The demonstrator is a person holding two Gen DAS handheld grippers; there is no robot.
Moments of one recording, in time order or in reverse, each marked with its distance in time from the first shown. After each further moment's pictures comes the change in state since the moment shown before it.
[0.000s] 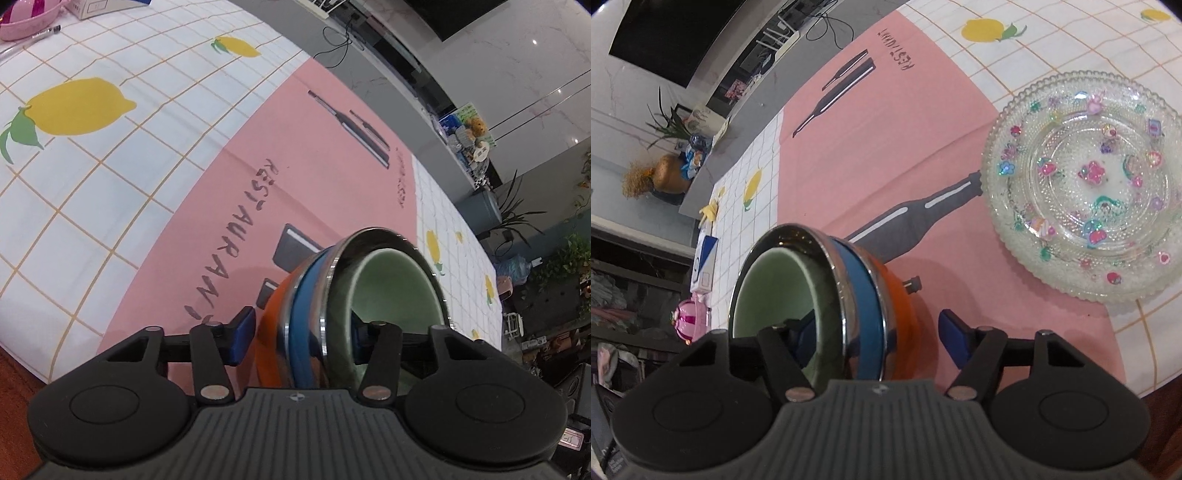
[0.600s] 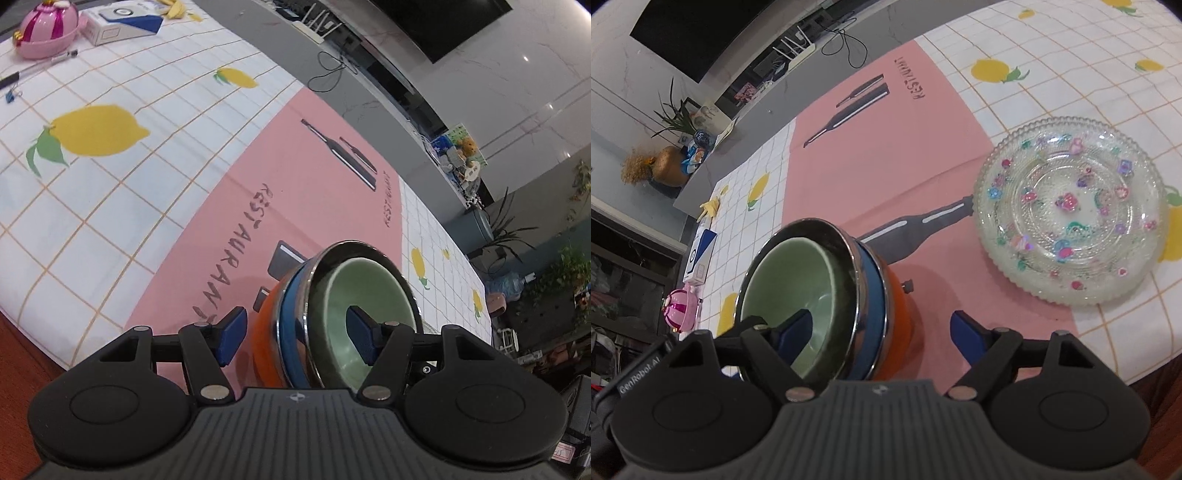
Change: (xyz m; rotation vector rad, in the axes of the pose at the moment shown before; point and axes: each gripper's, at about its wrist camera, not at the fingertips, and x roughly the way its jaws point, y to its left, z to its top) left arm -0.030 -0.004 -0.007 -0.005 -0.088 -0.015; right arm -0.027 0.013 -0.016 -0.112 -0.075 -0.058
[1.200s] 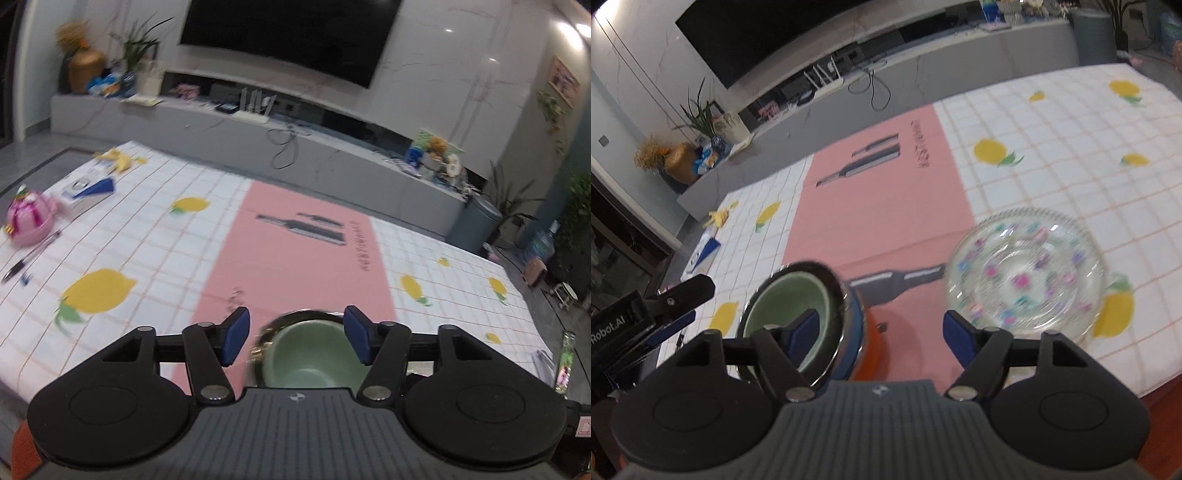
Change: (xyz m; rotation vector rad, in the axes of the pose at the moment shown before) left arm -0.051 -0.078 -0.013 0.388 -0.254 0.134; right arm -0.052 0.005 0.003 -0.186 -0.135 -0.040
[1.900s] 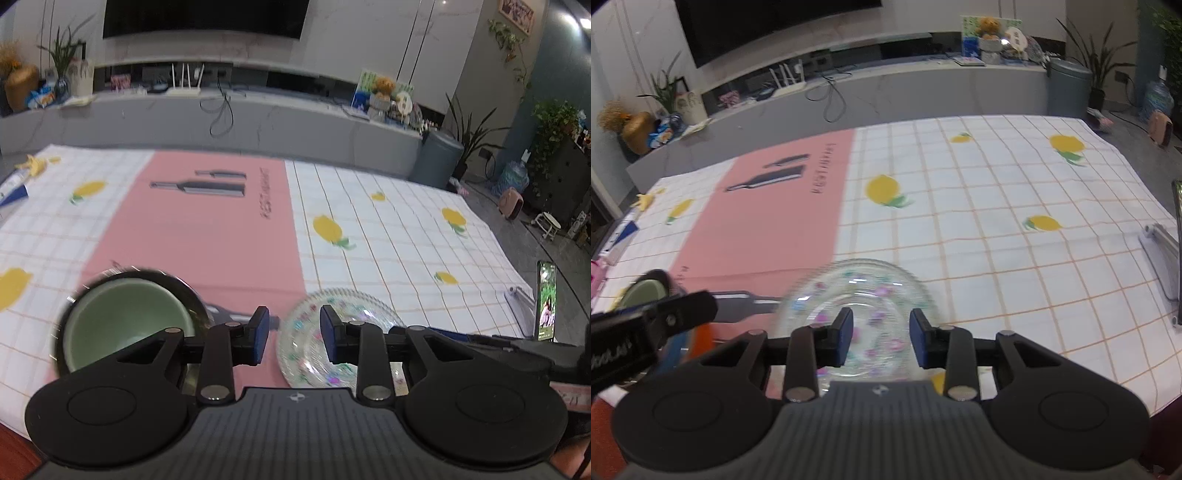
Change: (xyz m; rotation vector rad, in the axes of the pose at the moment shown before) left arm 0.036 -0.137 -0.034 0.200 0.099 -0.063; right arm -0.015 -0.091 0.037 -0.183 -0.065 -0.208
